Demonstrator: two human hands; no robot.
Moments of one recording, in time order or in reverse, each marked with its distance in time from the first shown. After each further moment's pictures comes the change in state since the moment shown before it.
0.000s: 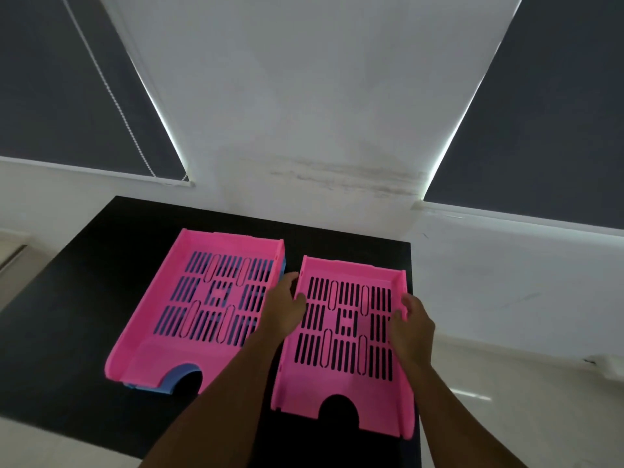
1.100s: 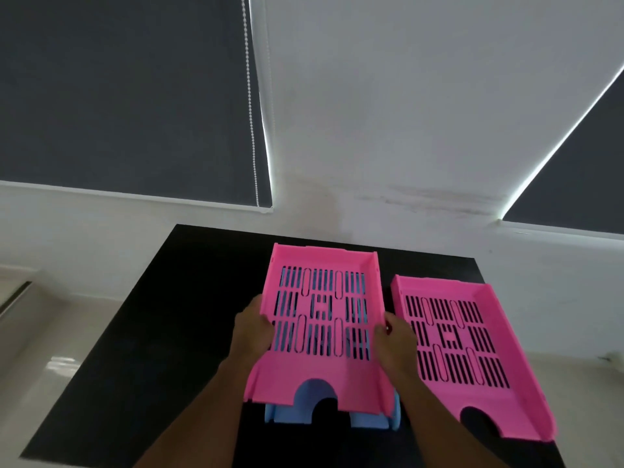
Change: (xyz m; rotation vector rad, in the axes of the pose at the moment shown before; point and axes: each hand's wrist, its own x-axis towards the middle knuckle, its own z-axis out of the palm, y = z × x) left_hand 0.031 -0.176 -0.280 -0.140 -0.023 0.009; right_hand -0.149 -0.149 0.219 -0.053 -0.074 -0.012
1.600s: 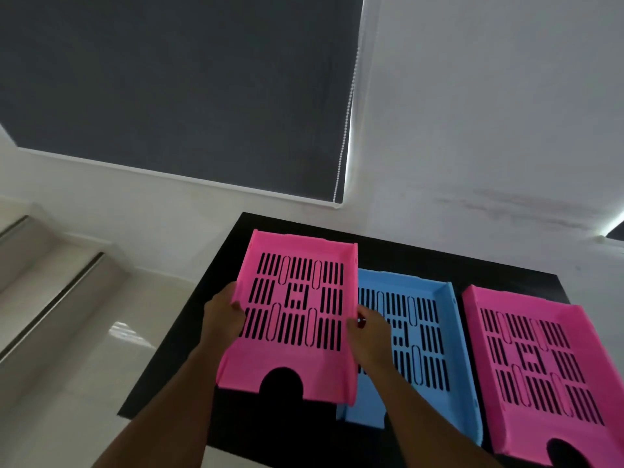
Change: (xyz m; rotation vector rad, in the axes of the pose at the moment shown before) left_hand 0.028 -0.088 -0.170 0.250 0.222 -0.082; right_hand -0.045 -0.096 0.151 0.022 -0.193 -0.169
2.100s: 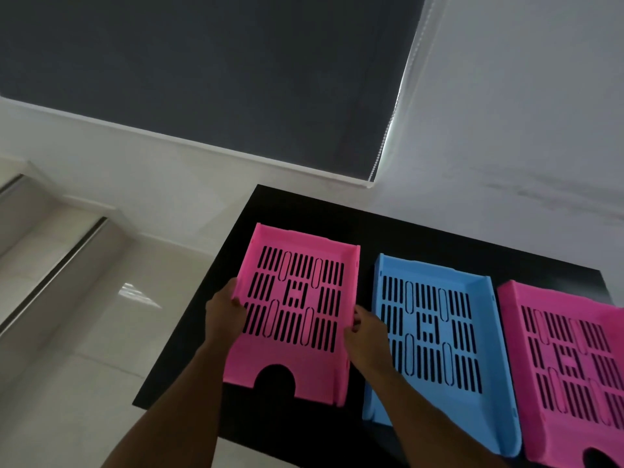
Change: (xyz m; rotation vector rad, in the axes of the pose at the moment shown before) left_hand 0.036 -0.066 0.009 -0.001 0.002 -0.105; right_hand 0.002 0.001 0.064 -0.041 -0.200 0.069
